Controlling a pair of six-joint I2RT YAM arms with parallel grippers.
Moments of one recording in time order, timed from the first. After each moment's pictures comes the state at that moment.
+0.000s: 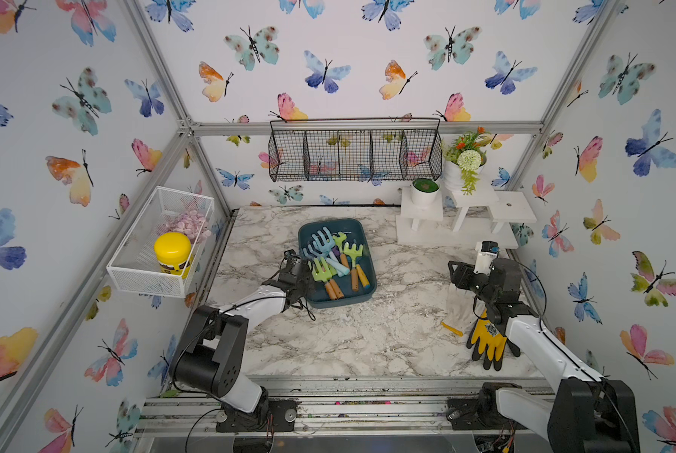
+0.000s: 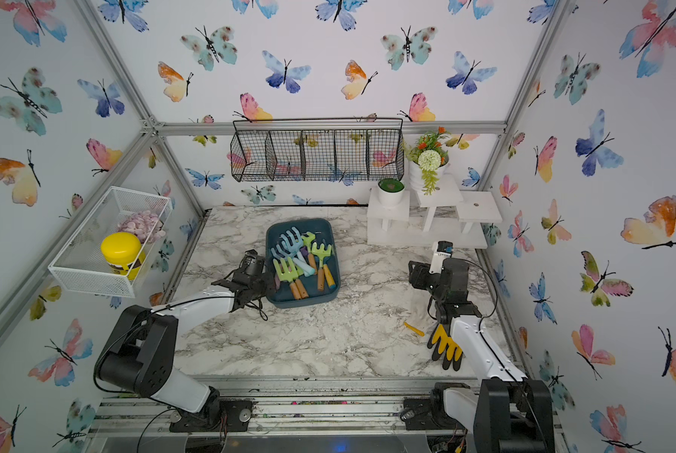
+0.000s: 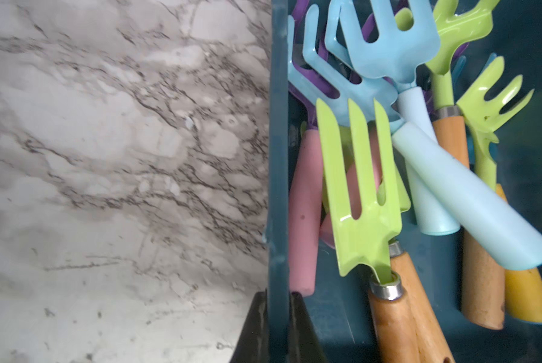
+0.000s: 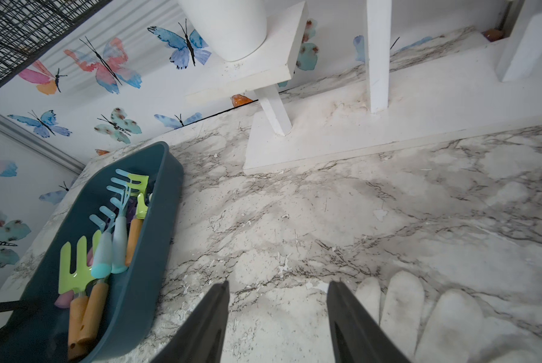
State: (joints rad) left arm -0.37 1.52 0.79 -0.17 -0.12 -0.51; right arm 0.03 1.14 0.60 0.10 -0.26 0.30
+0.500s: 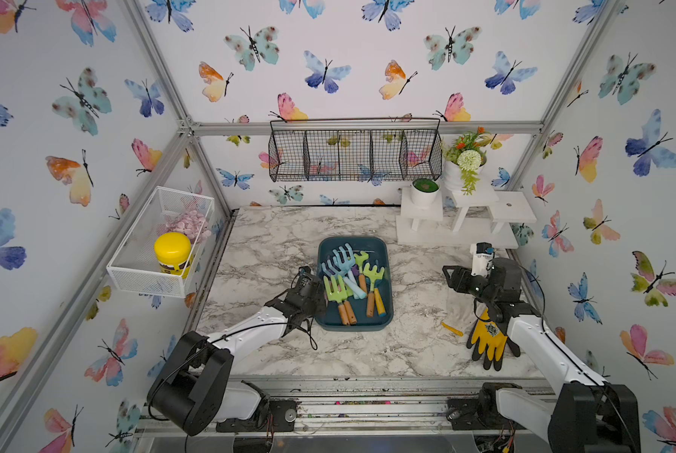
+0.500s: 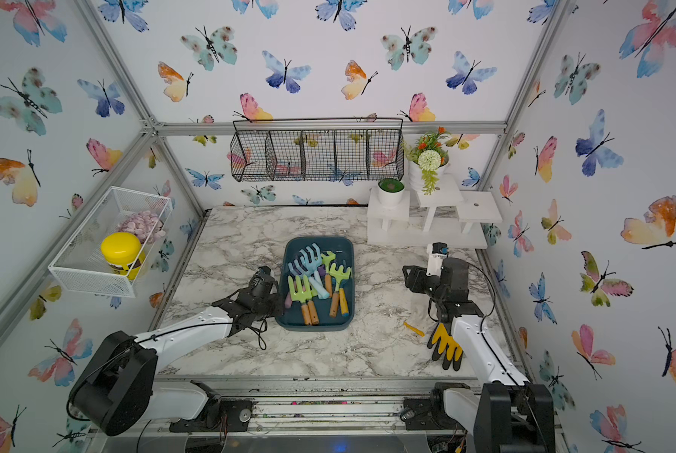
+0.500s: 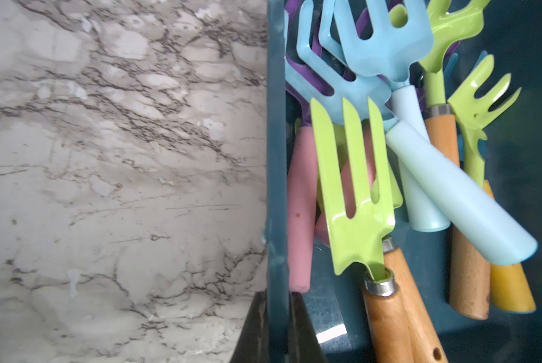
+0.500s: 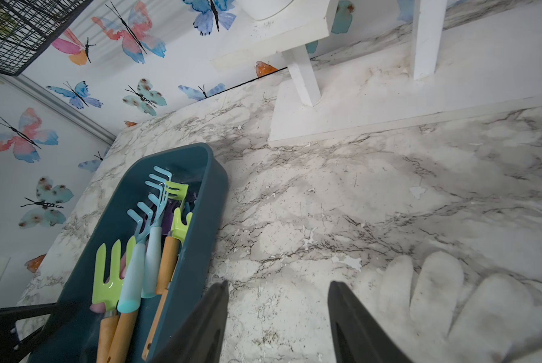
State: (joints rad) left arm -0.55 1.35 0.66 -0.21 -0.08 -0.53; right arm 0.03 1.13 0.62 0.00 -0.38 0.28
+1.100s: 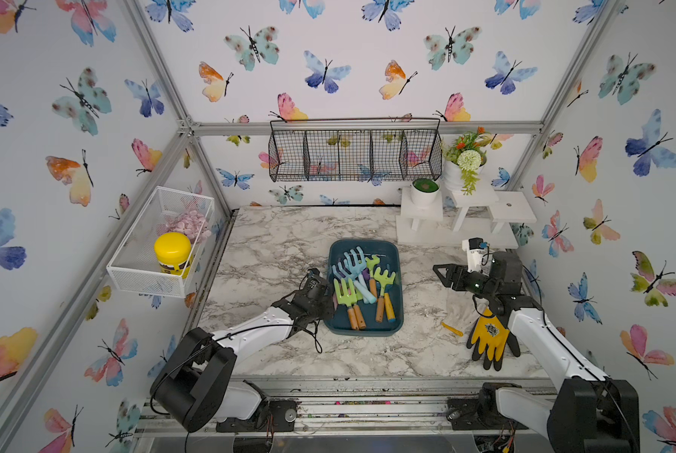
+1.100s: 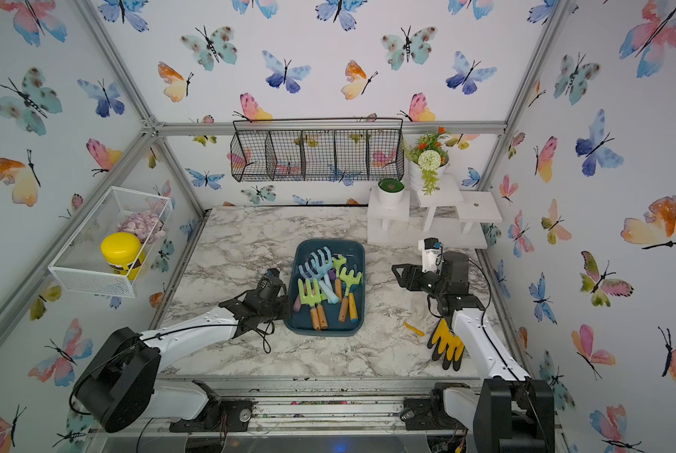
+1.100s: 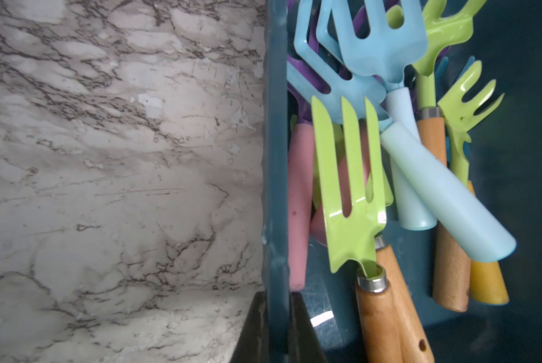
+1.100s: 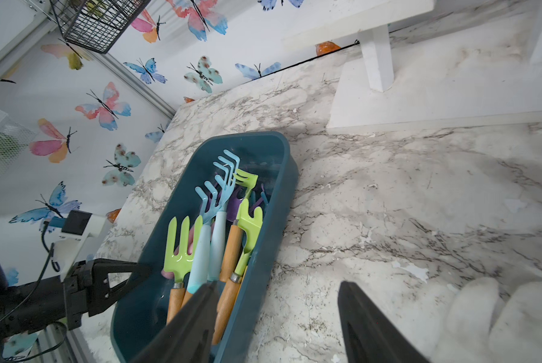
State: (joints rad) left arm -0.62 1.38 0.68 -0.19 -0.05 -0.60; right arm 0.04 1.17 0.70 -0.08 -0.60 0.26
